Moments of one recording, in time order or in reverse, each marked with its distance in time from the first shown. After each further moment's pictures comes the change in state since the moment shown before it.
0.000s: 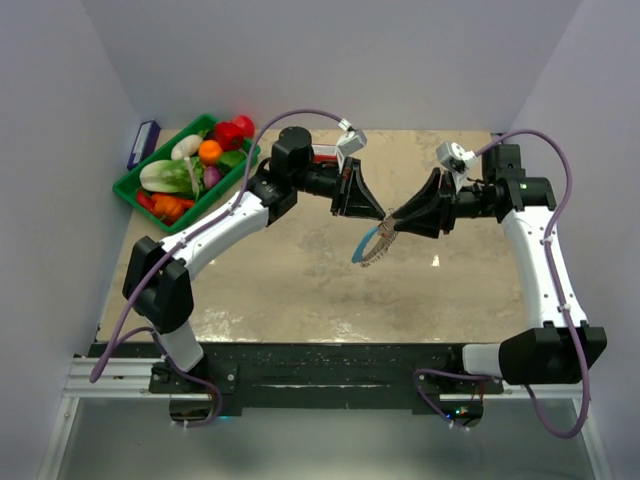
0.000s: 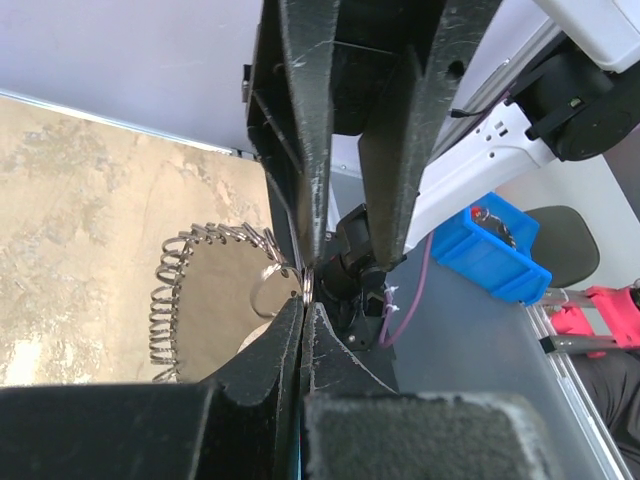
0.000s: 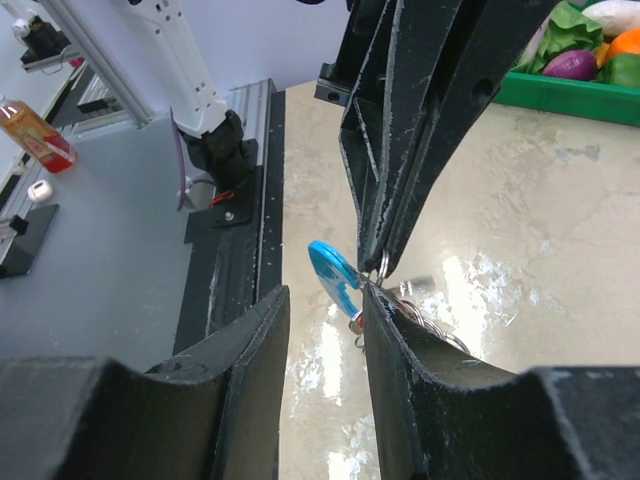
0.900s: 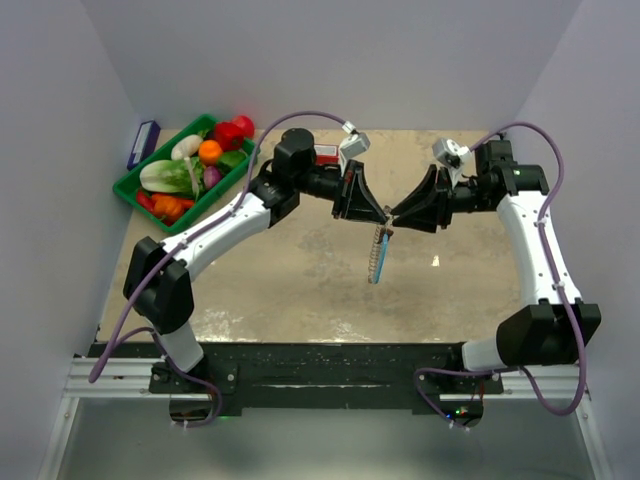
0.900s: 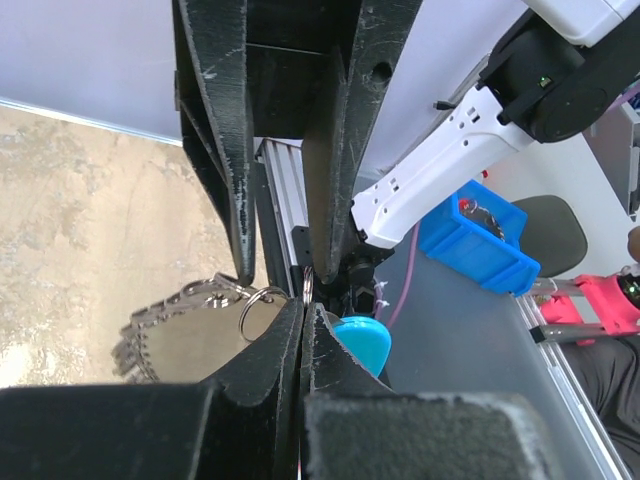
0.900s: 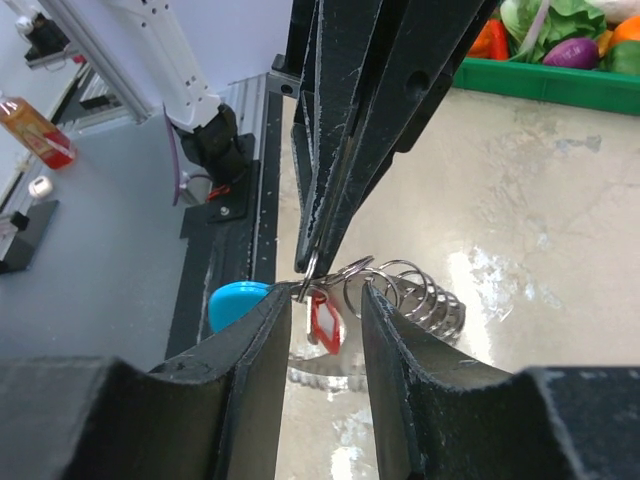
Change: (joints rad) left arm -0.015 0.000 0.000 0.007 0.021 -0.003; right arm 0.000 0.086 0.049 -0.098 0.005 -0.115
